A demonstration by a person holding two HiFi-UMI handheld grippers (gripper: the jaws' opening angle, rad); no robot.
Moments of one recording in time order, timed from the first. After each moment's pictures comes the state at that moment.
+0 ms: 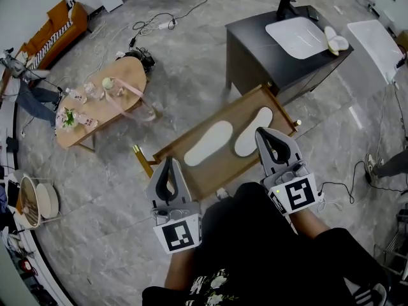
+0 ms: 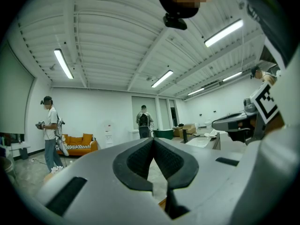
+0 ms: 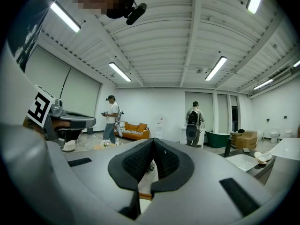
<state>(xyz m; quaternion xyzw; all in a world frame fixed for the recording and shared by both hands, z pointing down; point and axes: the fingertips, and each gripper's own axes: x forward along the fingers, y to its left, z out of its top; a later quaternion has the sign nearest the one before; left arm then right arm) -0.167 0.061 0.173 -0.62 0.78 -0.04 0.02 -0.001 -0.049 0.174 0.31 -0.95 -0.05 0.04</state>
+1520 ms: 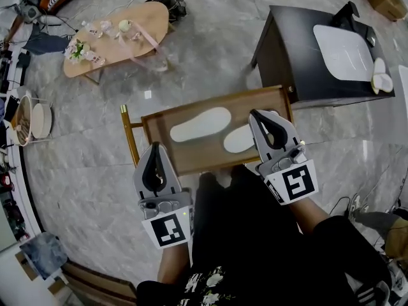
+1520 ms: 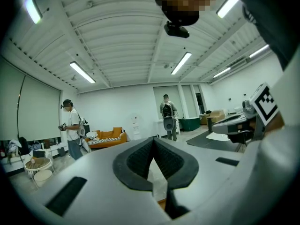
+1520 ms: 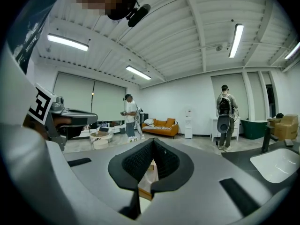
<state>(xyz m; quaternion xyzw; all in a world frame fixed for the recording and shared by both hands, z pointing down) -0.135 0.024 0.182 -0.46 0.88 -0.09 -0.01 -0.026 -0.138 0.210 0.10 -0.99 0.00 0.06</state>
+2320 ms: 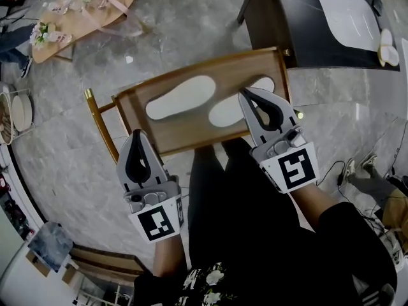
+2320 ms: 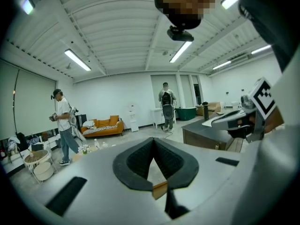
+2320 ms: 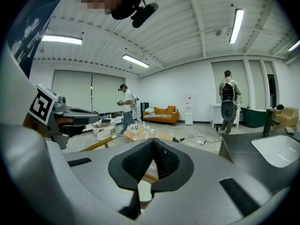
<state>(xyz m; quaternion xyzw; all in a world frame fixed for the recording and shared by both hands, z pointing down) -0.139 0.005 0.249 -0.47 0.87 -0.12 -0.08 -0.026 -0.152 0.276 0.09 -0.99 0.03 0.13</state>
